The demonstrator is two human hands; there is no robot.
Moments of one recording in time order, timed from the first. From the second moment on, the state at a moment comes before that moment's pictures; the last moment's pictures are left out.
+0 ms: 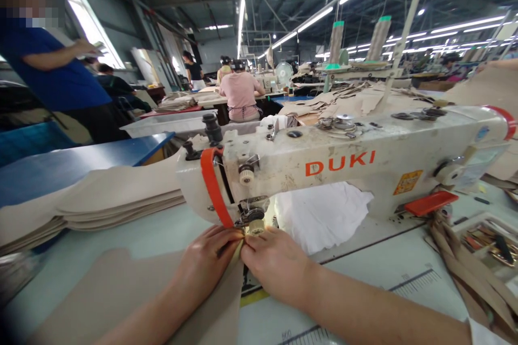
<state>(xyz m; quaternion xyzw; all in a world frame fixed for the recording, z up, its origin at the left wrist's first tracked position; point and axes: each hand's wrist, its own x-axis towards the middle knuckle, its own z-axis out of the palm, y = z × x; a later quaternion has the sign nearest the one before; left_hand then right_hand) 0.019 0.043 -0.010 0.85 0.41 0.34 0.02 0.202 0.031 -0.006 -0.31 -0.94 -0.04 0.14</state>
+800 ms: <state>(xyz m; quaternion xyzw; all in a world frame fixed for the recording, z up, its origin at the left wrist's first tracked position) 0.017 0.020 -0.003 0.90 0.37 0.23 -0.07 0.204 0.022 -0.006 -0.29 -0.95 -0.03 0.14</state>
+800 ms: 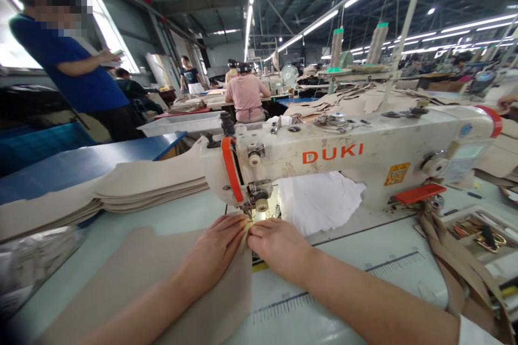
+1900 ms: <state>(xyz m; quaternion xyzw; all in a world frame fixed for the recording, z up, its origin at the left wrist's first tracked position) 0.010 0.025 -0.007 0.89 0.41 0.16 -0.05 0.203 0.032 -0.005 -0.28 -0.95 -0.06 0.14</state>
